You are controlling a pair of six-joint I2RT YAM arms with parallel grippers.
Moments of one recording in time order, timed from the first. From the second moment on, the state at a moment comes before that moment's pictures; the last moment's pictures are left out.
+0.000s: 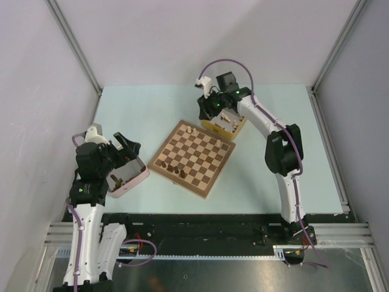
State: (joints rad) left arm 0.09 0.62 0.75 -0.54 0.21 -0.48; right arm 0.49 2.21 2.03 -0.60 -0.49 -0.31
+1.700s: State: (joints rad) left arm 0.09 0.63 0.75 -0.54 0.28 -0.48; right arm 0.20 2.45 2.20 -0.70 -0.17 -0.34
